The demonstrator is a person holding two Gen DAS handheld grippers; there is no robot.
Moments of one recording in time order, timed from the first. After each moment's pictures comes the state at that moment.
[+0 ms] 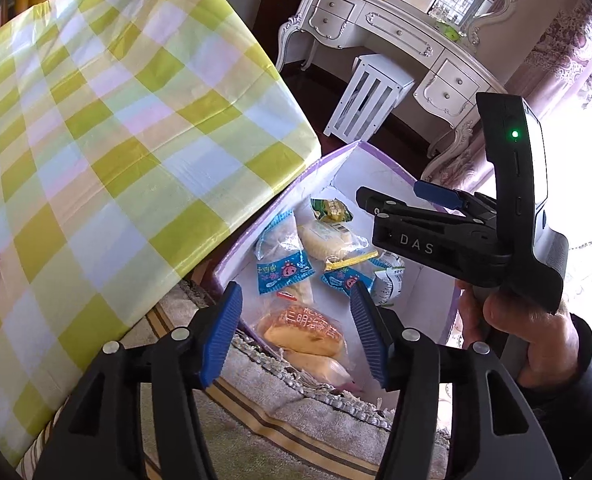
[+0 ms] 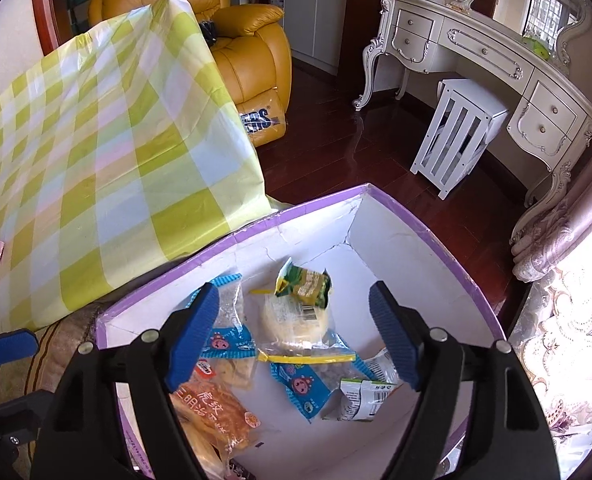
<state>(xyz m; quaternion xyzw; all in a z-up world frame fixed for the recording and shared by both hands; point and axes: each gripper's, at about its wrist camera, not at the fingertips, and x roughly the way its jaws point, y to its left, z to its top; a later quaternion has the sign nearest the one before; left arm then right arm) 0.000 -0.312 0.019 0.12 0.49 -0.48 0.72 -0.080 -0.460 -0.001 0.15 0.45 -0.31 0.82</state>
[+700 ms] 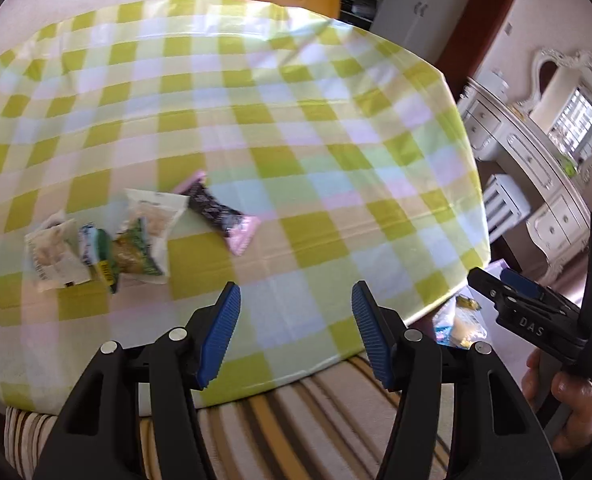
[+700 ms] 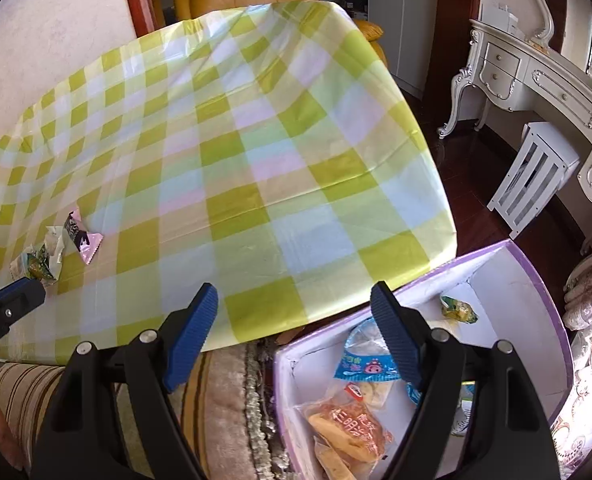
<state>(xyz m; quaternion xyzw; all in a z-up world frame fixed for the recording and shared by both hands) 0.093 -0.122 0.037 -0.02 0.46 -0.25 0.85 0.006 -0.356 0.026 0.13 0.44 -0.18 0.87</state>
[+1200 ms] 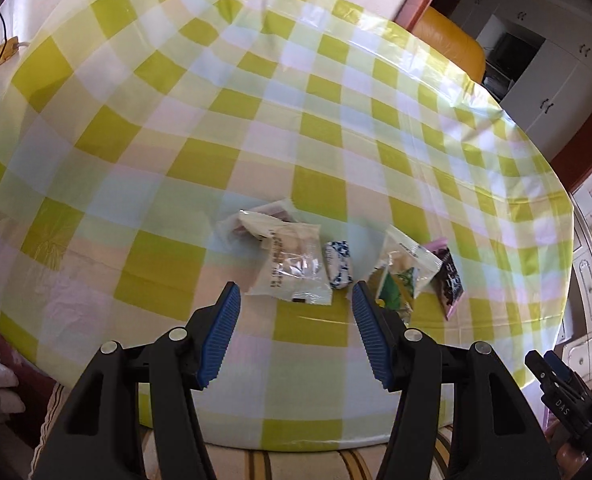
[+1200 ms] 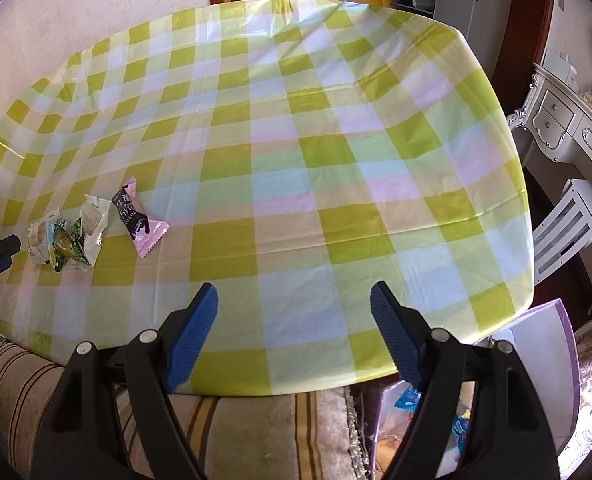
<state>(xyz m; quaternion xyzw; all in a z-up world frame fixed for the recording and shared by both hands) 0.151 0.042 0.012 -0.15 0.47 -0.07 0.87 0.071 -0.281 0.023 0.06 0.46 -0.11 0.88</state>
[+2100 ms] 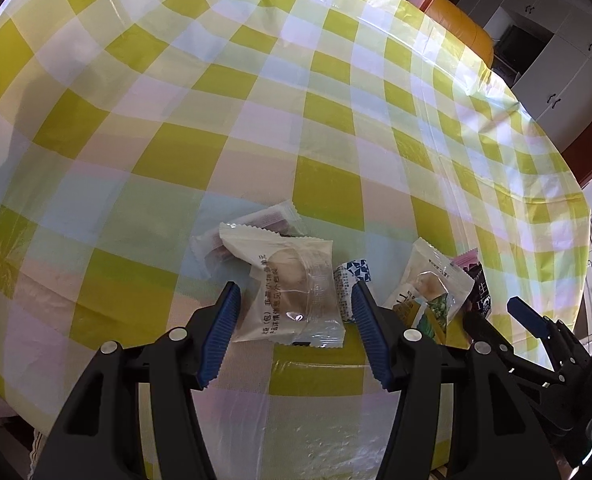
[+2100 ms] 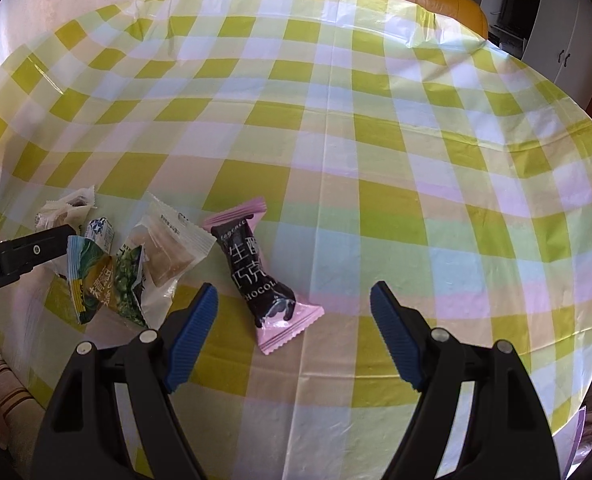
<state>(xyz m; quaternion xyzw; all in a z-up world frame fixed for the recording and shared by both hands) 0.190 0.029 -0.020 -0.15 0.49 -0.07 0.86 0.179 -0.174 -0.010 -0.04 0.47 -0.01 0.88</state>
